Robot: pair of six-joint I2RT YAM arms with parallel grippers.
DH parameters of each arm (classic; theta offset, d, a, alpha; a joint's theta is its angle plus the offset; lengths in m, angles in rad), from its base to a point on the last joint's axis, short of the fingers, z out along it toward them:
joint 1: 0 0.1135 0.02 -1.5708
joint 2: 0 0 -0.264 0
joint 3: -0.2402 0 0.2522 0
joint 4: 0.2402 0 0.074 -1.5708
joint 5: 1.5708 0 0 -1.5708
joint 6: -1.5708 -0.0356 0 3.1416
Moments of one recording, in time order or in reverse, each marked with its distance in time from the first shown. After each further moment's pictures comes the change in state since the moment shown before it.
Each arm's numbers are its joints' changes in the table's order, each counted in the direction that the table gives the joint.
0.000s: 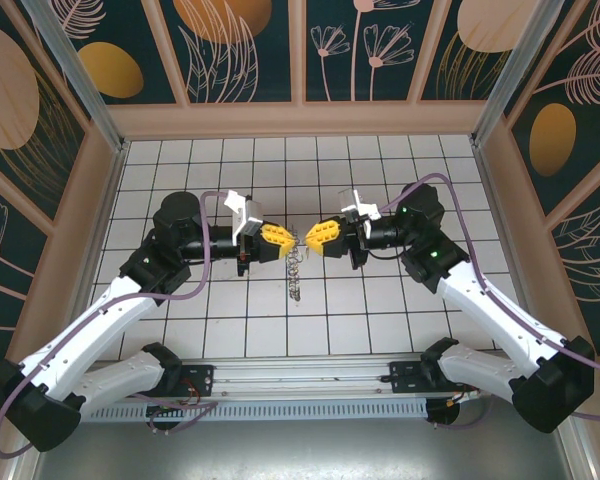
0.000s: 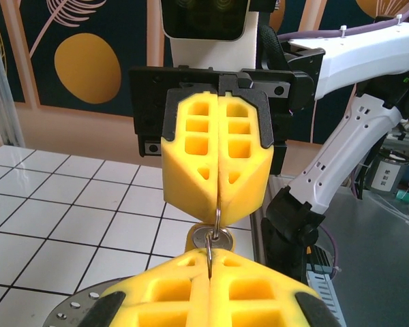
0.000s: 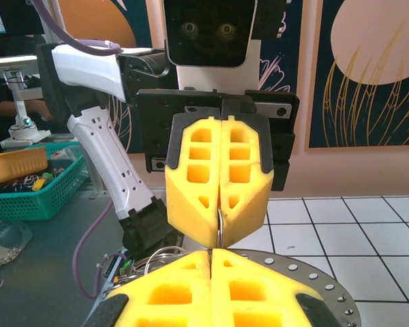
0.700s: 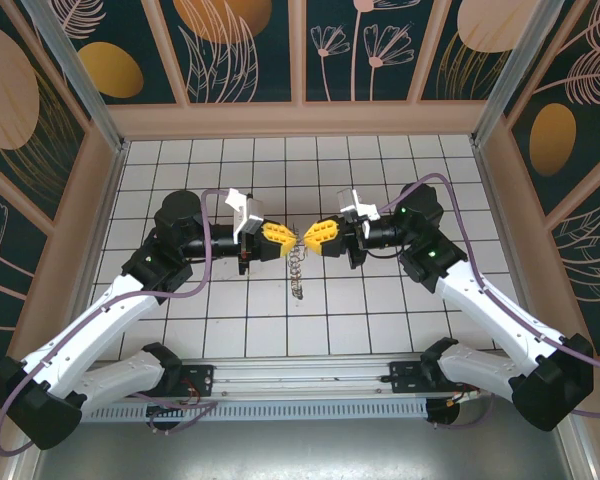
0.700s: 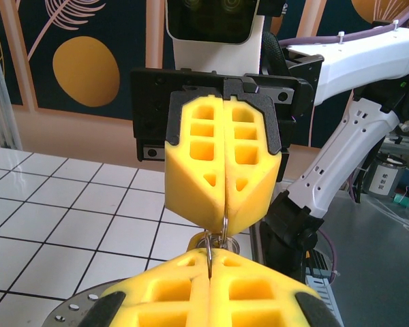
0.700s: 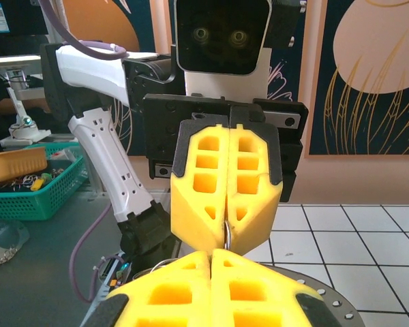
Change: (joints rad) left arm 0.000 0.011 0.000 -0.030 0.005 0.019; right arm 0.010 0.008 0.000 -0.036 0.005 0.000
